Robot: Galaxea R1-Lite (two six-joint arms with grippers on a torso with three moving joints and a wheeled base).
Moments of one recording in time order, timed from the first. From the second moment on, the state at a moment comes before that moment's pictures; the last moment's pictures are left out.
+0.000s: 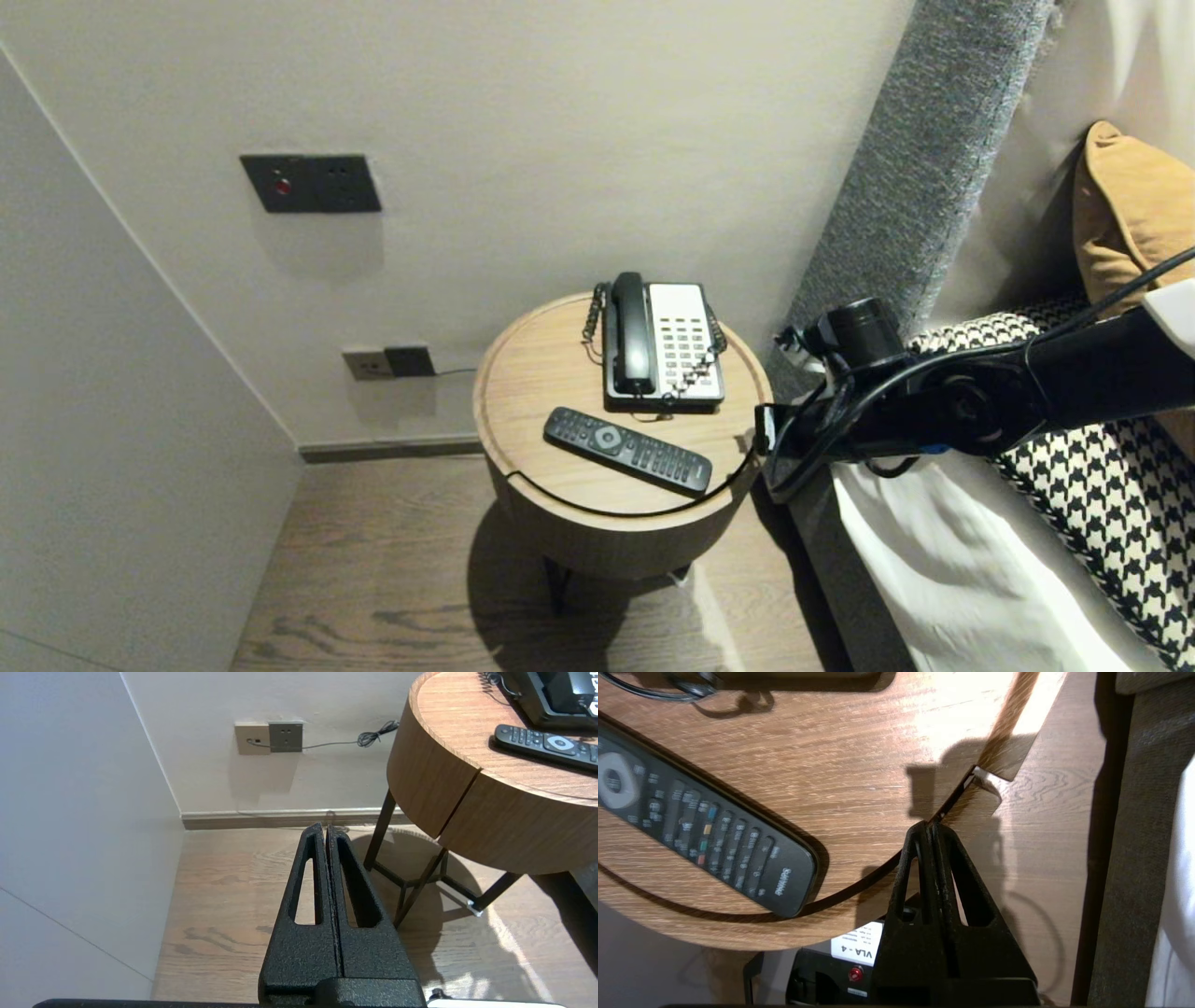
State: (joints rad) left arm 0.00 0.00 0.00 0.00 0.00 -0.01; right arm 0.34 1.94 -1.14 -0.04 0.05 0.32
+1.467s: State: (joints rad) left arm 0.00 0.00 0.00 0.00 0.00 -0.01; right arm 0.41 1.82 -0.88 -0.05 0.05 0.33
